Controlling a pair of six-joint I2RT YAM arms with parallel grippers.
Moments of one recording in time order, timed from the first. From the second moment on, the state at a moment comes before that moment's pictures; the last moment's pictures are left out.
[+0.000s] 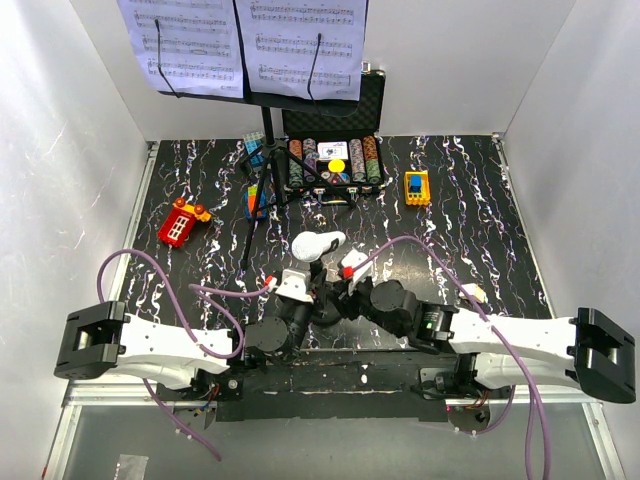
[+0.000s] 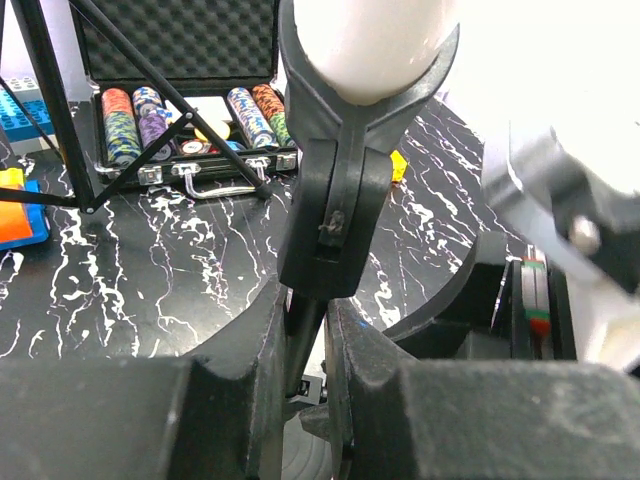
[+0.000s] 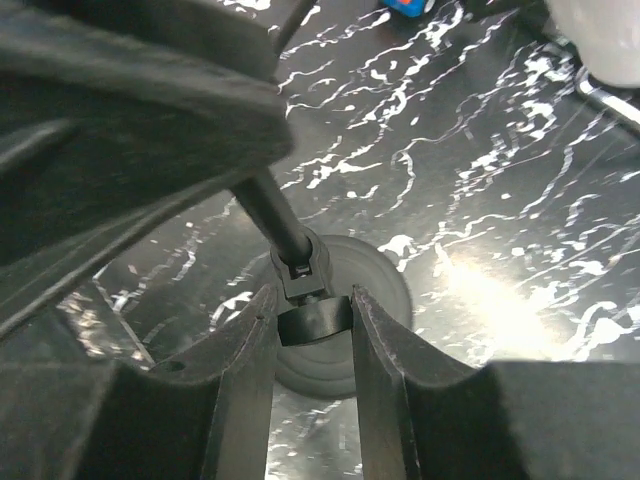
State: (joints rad) left arm -1.52 1.17 0.47 0.84 -1.14 -0.03; right arm 1.23 1.04 0.50 0.26 0.31 0.19
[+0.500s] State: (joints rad) left arm -1.52 1.17 0.47 0.85 -1.13 -0.06; right arm 1.26 0.99 0.62 0.01 0.42 0.02
